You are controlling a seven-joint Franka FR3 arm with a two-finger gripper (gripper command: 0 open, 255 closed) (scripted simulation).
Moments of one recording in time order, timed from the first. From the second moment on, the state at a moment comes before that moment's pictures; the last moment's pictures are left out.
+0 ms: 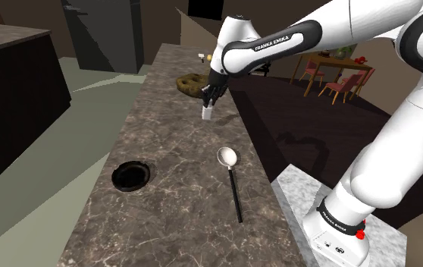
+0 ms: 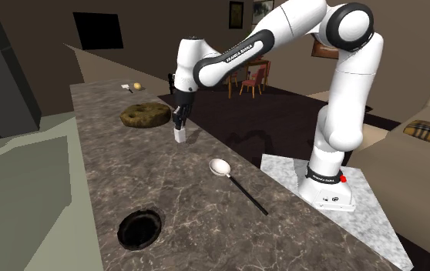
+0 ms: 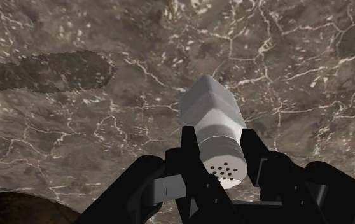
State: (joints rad) arm 0.01 0.00 0.11 -2.10 -0.06 2.33 0.21
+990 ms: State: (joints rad) arm 0.09 0.00 0.20 -1.98 -0.10 2.20 0.39
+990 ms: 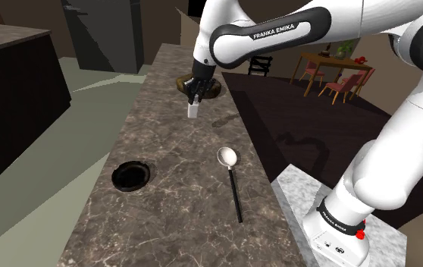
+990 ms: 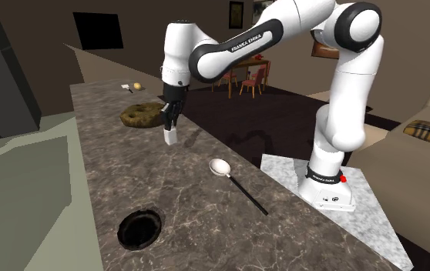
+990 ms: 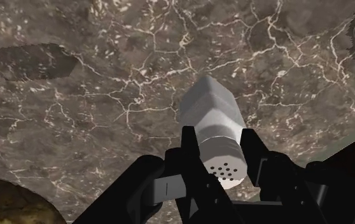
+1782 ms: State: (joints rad) arm 0.25 0.15 0.32 -1.75 -0.21 2.08 0.70
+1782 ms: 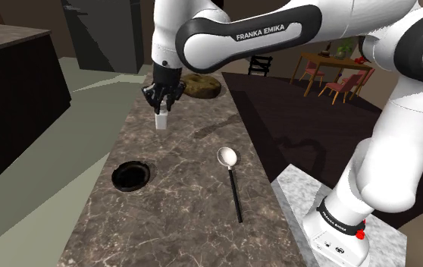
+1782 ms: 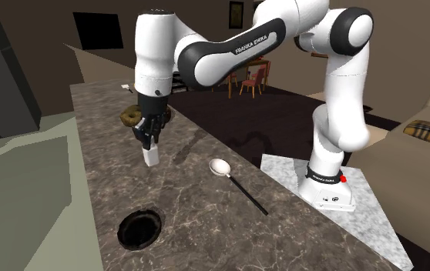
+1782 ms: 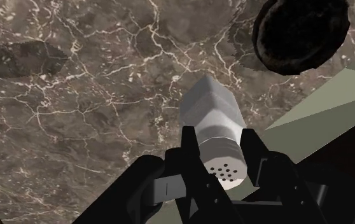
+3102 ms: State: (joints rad) arm 0.43 0.41 0.37 -1.49 -0.35 2.02 0.94
